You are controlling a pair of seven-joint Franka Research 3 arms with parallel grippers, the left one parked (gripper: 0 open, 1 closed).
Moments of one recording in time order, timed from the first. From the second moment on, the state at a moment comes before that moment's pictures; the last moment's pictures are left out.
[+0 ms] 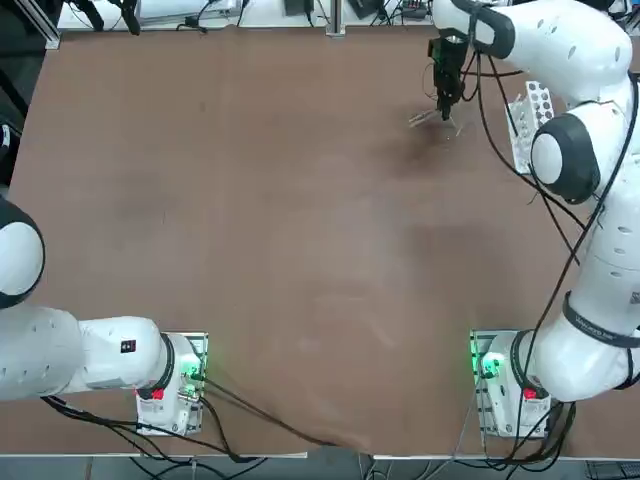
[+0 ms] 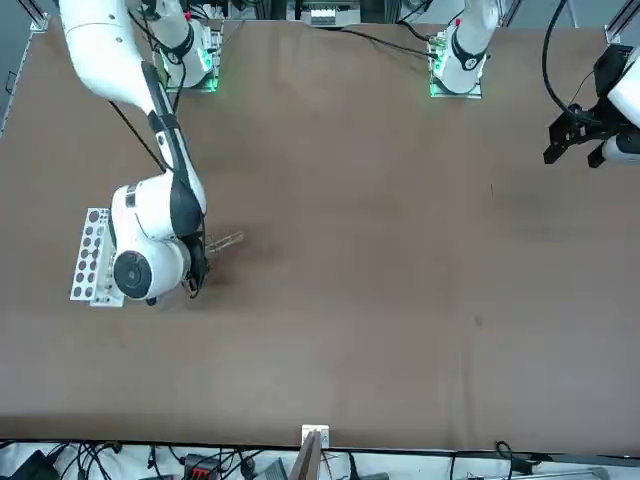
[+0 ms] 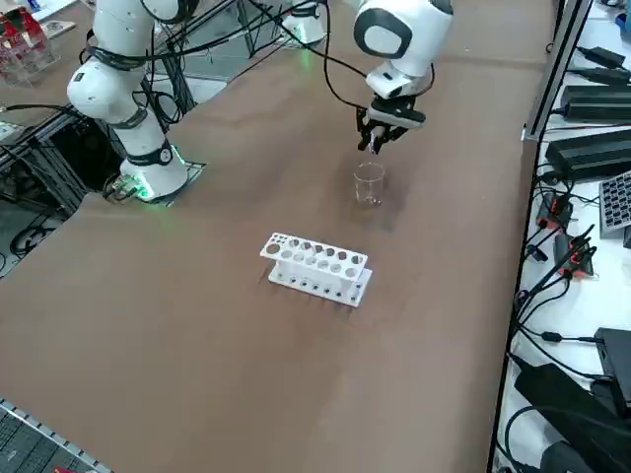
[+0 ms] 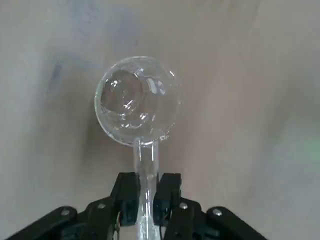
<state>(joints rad) 0.28 0.71 -0.04 -1.33 0.08 1.67 1.45</state>
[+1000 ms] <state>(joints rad) 0.22 0.71 -0.04 -1.34 0.17 1.63 1.31</state>
